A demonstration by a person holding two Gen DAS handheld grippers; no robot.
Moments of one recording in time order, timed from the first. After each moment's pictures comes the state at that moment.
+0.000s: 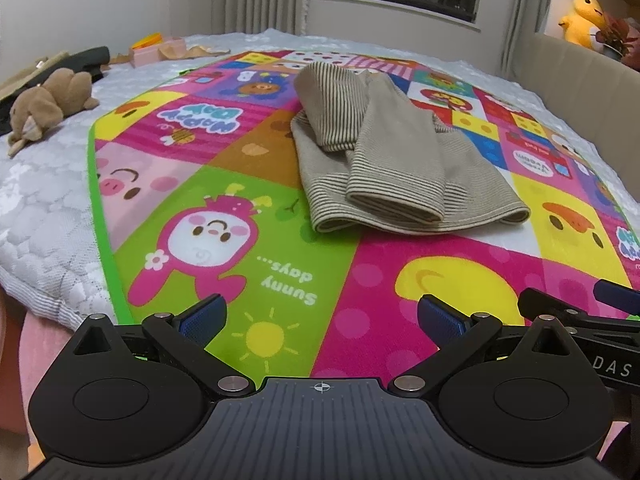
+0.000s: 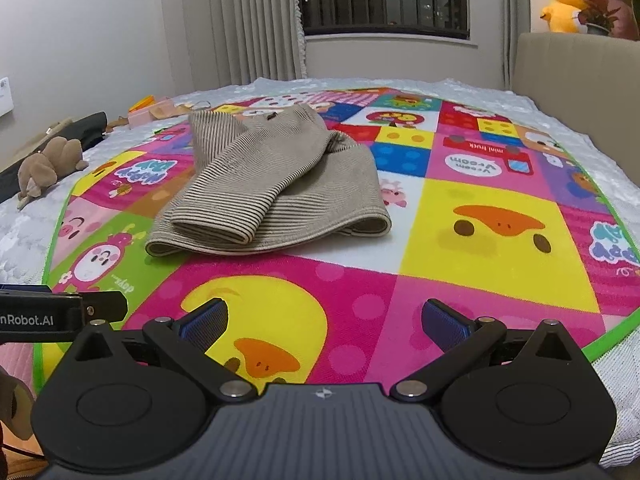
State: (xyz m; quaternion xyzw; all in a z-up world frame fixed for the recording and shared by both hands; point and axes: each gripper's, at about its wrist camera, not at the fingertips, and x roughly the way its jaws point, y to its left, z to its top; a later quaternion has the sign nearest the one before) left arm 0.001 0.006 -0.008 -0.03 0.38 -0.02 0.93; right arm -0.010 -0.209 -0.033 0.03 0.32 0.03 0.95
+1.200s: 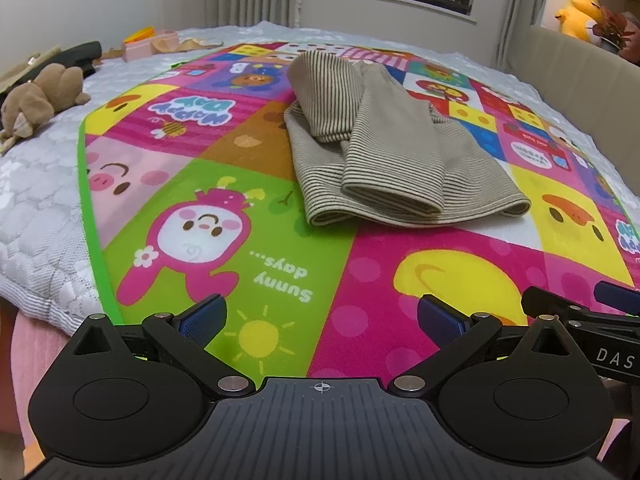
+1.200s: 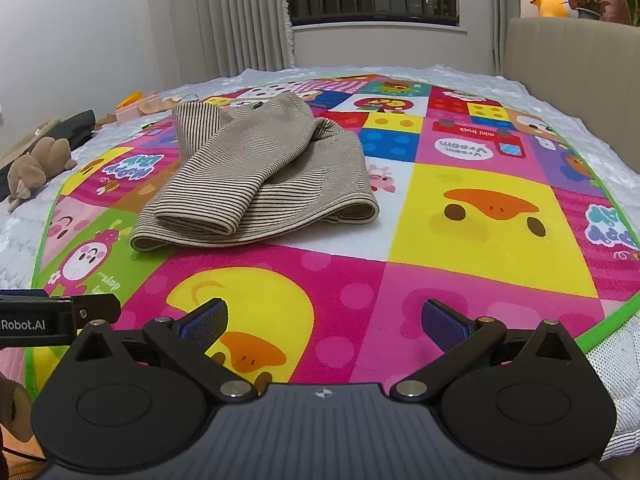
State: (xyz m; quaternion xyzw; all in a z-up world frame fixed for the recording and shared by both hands) left arm 0.007 0.005 -0.013 -0.03 0.39 -0.02 0.92; right arm -0.007 -0.214 -0.038 0.04 0.33 0.02 0.94
